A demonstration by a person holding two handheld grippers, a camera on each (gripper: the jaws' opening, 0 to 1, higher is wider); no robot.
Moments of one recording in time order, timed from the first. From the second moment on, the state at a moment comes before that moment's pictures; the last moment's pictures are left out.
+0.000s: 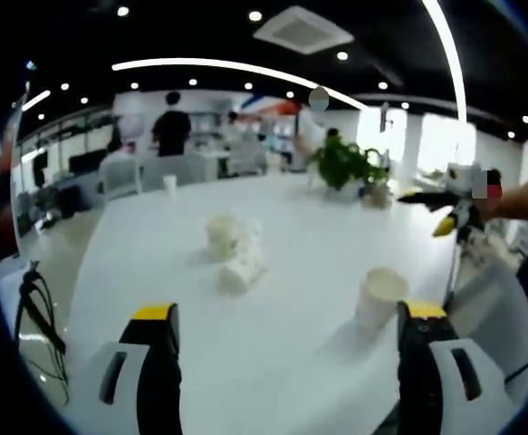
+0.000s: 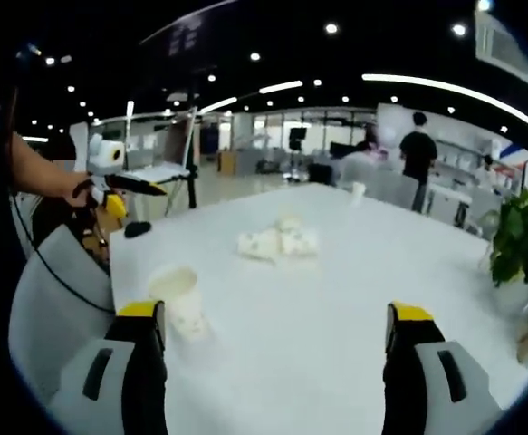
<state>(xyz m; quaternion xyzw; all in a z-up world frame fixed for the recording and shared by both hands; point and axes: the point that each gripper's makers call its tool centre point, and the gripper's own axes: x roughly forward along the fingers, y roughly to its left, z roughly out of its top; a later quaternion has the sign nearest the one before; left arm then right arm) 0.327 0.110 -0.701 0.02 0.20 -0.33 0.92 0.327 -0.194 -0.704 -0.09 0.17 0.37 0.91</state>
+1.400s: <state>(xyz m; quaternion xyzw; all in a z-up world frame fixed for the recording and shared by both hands) 0.439 0.054 -0.708 0.14 0.32 -0.41 0.84 0.322 -0.206 -0.717 -0.06 0.19 0.35 0.92</state>
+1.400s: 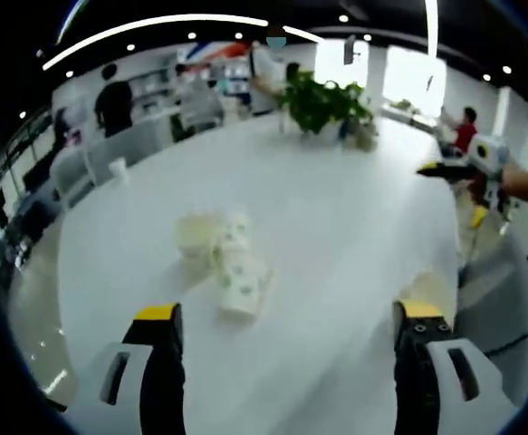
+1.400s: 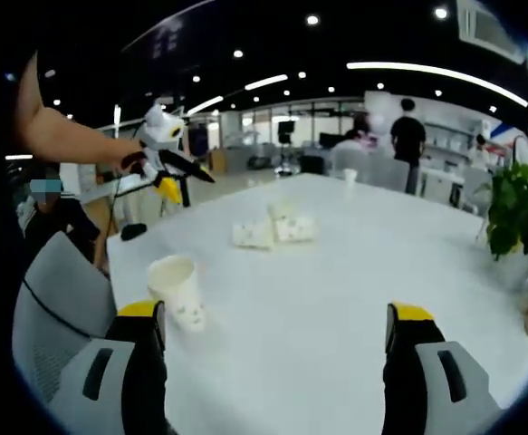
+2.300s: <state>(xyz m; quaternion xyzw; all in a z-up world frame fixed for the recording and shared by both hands) 0.496 0.008 -0.724 0.16 0.38 -0.43 0.80 0.327 -0.208 -0.732 -0.04 0.21 0.34 0.92</state>
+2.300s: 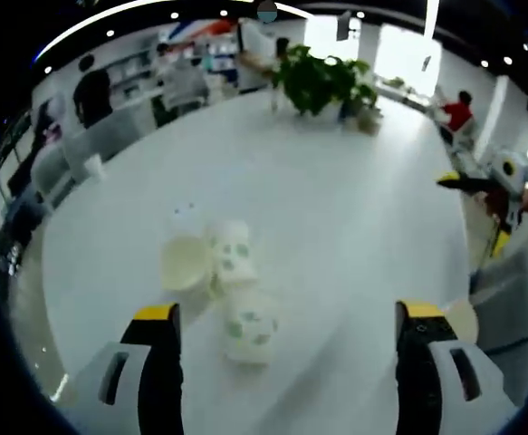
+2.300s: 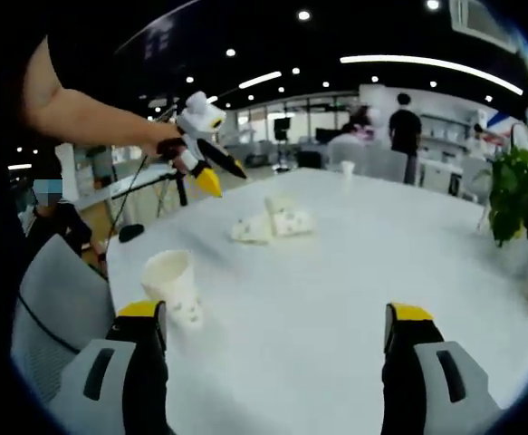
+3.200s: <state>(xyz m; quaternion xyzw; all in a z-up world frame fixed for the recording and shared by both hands) 0.513 -0.009 -0.784 0.20 0.43 -0.44 0.76 0.324 -0.205 -0.740 -0.03 0.21 0.34 0.91</state>
